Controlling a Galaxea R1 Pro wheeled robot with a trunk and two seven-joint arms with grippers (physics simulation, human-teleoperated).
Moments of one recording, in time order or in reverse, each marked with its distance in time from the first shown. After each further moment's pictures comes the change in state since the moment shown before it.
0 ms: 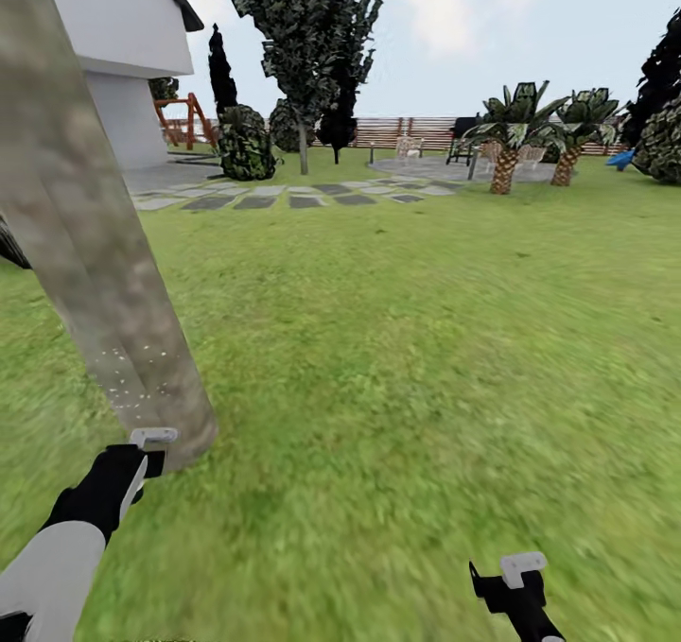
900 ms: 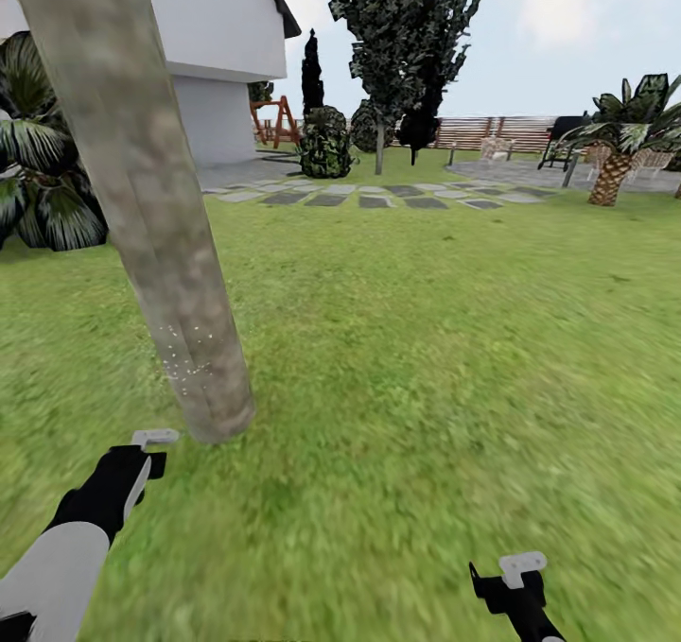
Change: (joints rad) left arm 0.002 -0.013 0.004 0.004 0.018 0.003 0.036; right arm 0.001 0.000 0.000 0.001 0.001 0.000 0.000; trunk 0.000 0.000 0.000
